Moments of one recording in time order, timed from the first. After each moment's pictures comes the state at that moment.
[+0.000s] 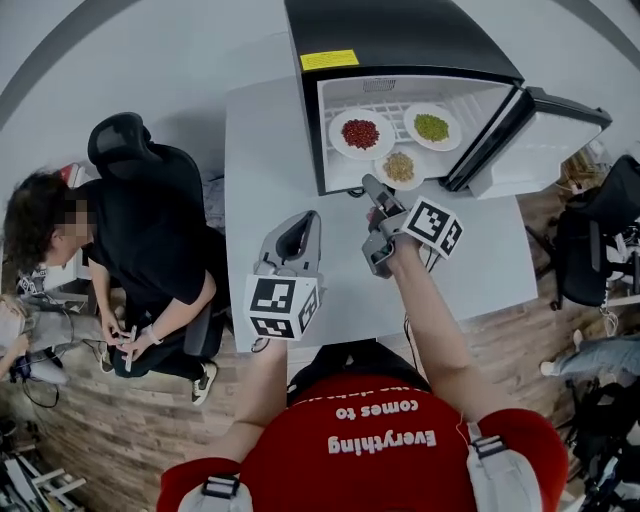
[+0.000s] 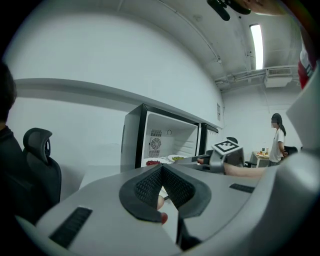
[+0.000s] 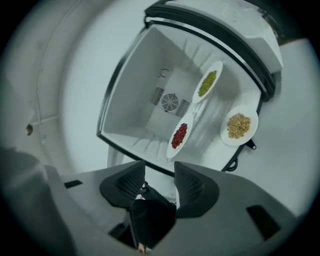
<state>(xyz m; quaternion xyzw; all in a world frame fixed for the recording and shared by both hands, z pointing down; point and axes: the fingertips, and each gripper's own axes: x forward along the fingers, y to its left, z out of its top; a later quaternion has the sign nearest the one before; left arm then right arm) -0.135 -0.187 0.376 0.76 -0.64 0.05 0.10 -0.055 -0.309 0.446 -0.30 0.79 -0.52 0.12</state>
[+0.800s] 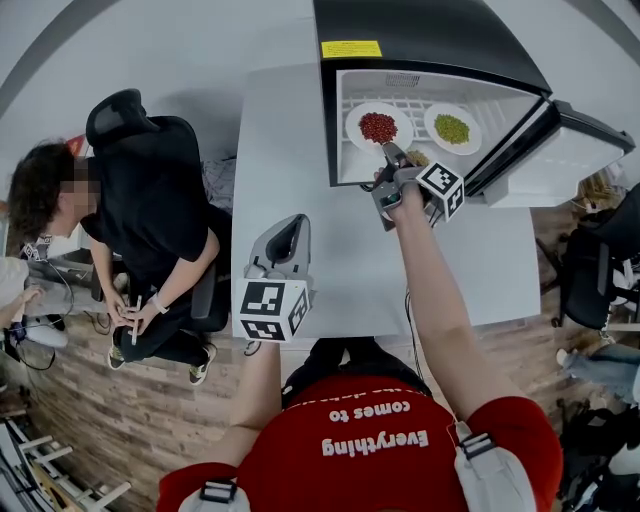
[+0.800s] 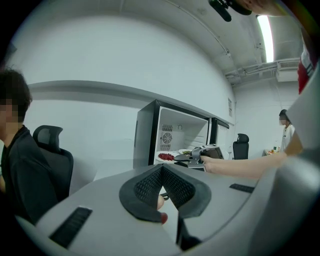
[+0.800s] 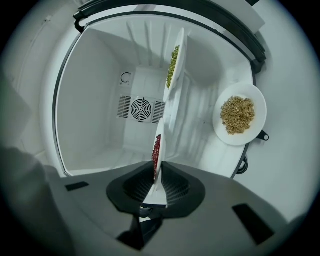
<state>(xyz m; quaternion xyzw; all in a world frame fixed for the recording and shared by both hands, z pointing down) -0.158 -0.164 0.395 0.72 -0.68 0.06 0.12 -0.066 -0.404 0.498 -0.31 0.69 -0.63 0.19</state>
